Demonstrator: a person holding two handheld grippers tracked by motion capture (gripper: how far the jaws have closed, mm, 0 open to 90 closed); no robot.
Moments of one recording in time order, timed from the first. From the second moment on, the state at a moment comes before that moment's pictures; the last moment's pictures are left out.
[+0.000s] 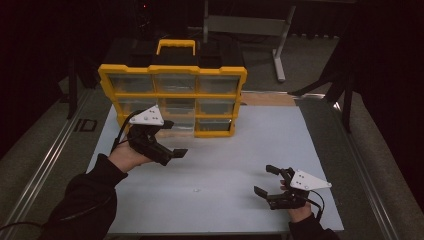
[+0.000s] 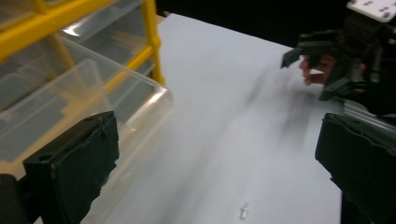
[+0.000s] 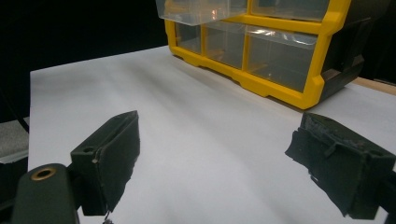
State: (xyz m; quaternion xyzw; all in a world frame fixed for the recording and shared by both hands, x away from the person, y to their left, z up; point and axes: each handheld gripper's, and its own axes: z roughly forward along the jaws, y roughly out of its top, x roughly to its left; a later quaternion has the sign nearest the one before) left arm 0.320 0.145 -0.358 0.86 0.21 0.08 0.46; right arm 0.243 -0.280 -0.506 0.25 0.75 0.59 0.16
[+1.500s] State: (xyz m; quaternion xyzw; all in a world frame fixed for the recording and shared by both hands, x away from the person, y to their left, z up) left arm 0.282 0.110 -0.433 0.88 0.16 0.03 0.45; right arm 0.243 -0.280 -0.506 0.25 0.75 0.59 0.16
